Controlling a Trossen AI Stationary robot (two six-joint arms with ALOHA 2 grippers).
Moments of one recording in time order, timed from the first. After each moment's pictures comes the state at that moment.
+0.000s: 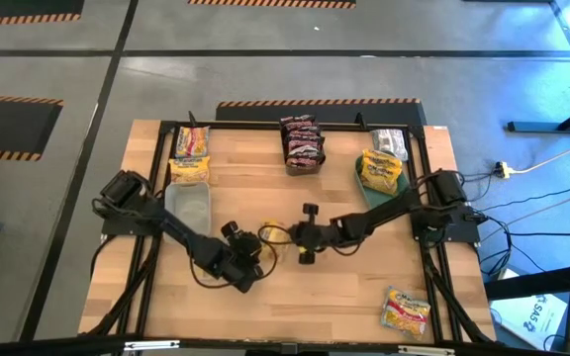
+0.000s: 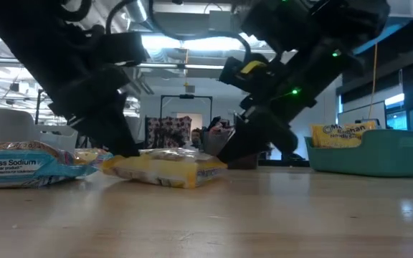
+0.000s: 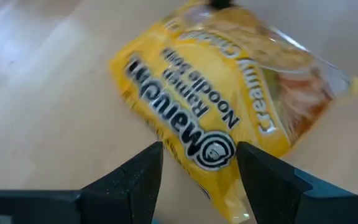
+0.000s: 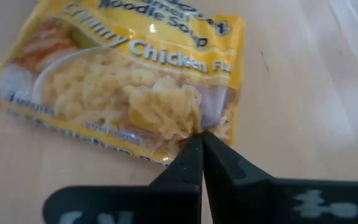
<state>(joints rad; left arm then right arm) -0.53 1.81 0.97 -0.42 -0.72 -0.96 0.25 1.93 0.96 0.16 0.38 0.05</state>
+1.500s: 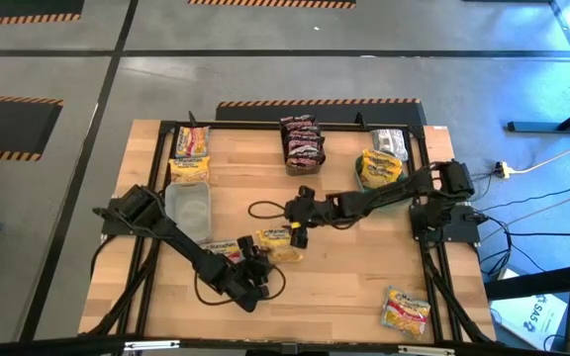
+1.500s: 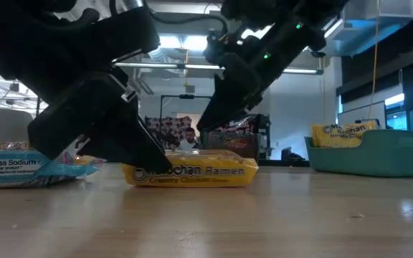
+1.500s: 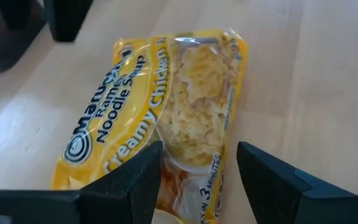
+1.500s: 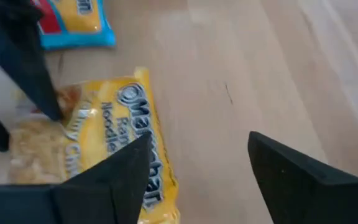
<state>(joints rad) -0.61 1.97 1.03 -0.15 -0.82 -0.65 0.11 1.84 1.10 -0.05 0.19 0.15</state>
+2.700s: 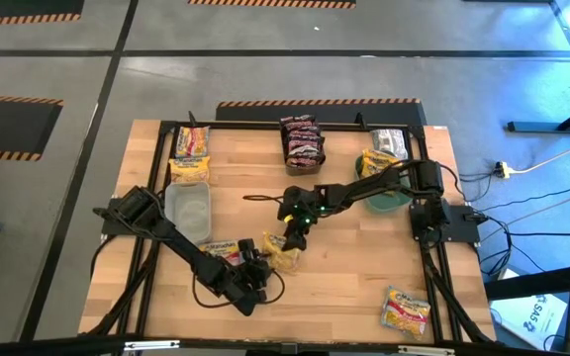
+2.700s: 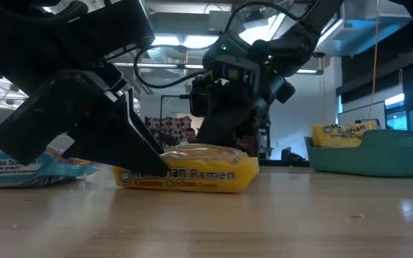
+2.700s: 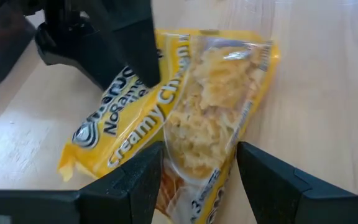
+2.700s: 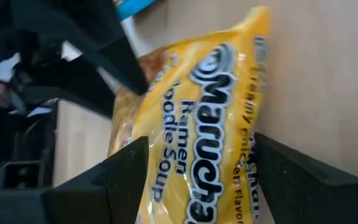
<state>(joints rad) -0.62 1.97 1.03 -0.14 -0.82 -0.59 -0.02 2.05 1.13 0.08 -0.61 0.44</state>
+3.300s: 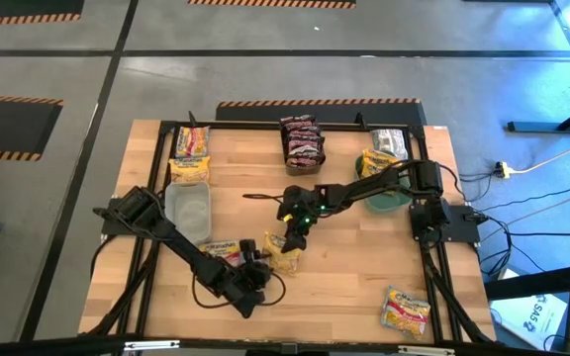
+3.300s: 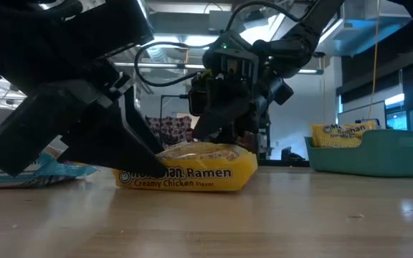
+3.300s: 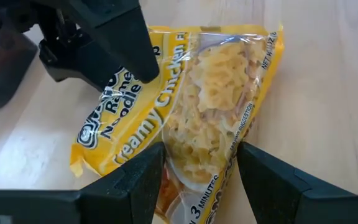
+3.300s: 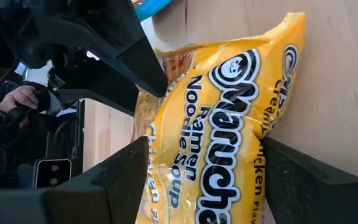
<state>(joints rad) -0.62 1.97 1.03 -0.11 -0.85 -0.46 -0.02 2.05 1.13 0.13 -0.69 0.52</state>
